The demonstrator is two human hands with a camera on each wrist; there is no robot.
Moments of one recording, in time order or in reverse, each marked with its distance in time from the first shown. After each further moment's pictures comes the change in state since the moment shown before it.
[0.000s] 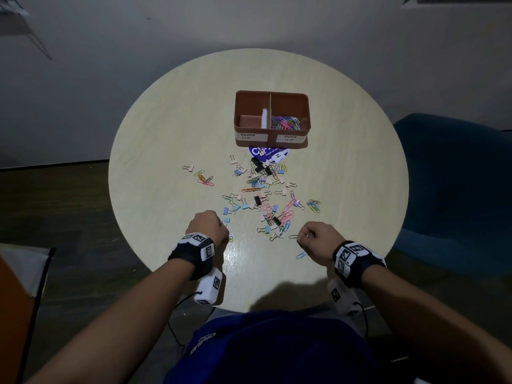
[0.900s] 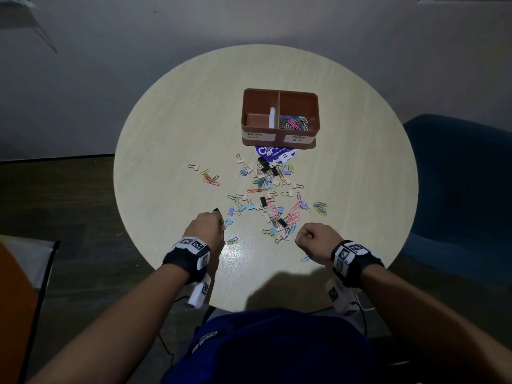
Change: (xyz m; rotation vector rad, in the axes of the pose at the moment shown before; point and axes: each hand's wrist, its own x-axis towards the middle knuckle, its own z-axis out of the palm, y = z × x) left_hand 0.008 -0.025 0.003 0.049 0.068 0.196; right_hand 0.015 -0.013 0.005 -0.050 -0.081 0.033
